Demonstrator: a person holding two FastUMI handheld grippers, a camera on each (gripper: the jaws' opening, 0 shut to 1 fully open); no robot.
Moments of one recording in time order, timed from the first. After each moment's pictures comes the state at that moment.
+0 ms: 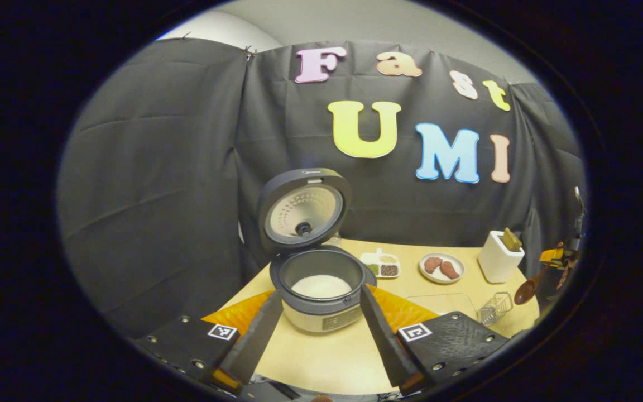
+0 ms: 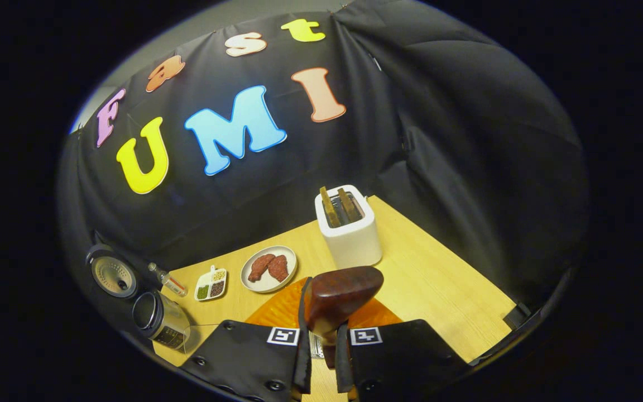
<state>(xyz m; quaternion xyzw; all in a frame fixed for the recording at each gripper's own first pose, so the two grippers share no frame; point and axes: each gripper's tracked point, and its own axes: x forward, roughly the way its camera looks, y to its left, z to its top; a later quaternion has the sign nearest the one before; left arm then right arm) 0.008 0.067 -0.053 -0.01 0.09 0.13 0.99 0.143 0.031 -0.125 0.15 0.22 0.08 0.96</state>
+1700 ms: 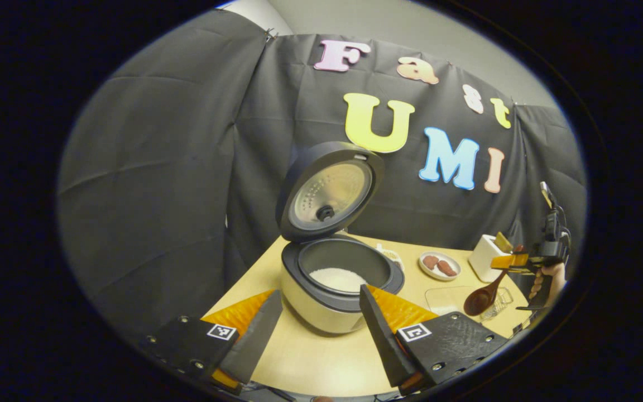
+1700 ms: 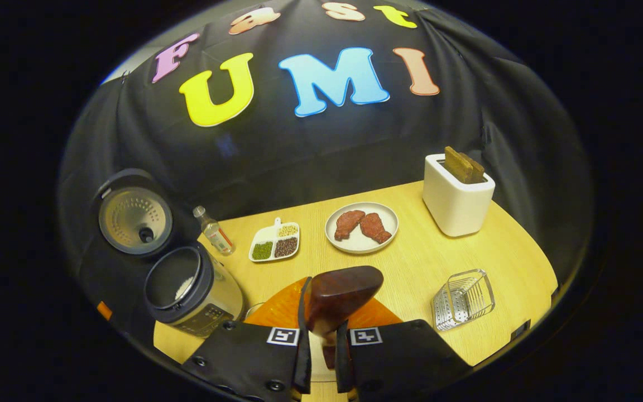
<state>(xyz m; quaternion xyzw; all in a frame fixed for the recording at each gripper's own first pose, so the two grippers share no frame) 0.009 0.176 -0.121 -0.06 0.09 0.09 0.99 0.086 0.283 -0.186 0.05 0.28 0.20 0.94</state>
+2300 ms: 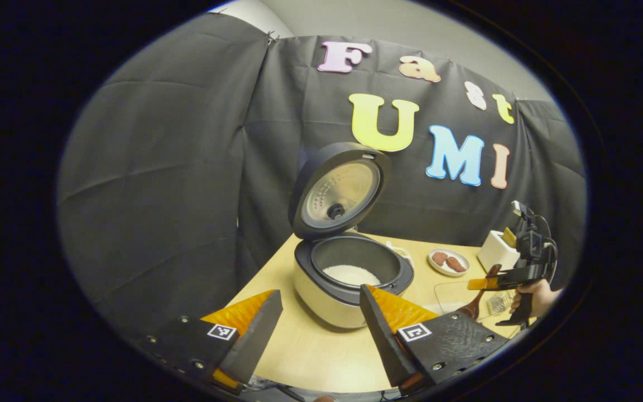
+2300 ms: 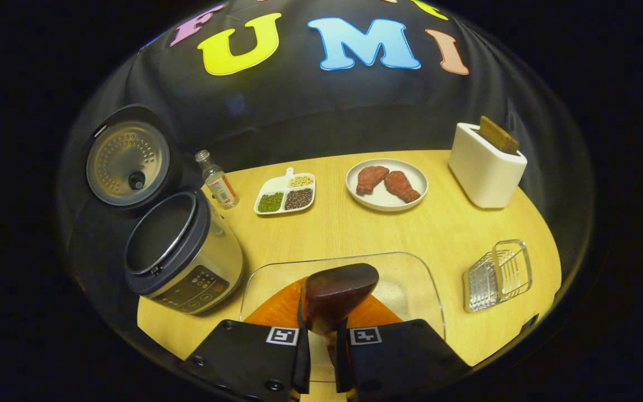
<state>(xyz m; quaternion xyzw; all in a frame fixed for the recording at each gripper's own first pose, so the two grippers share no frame) -0.012 0.184 -0.122 -0.06 0.09 0.12 0.99 0.058 0.338 -0.253 0.01 0.36 0.23 0.90</state>
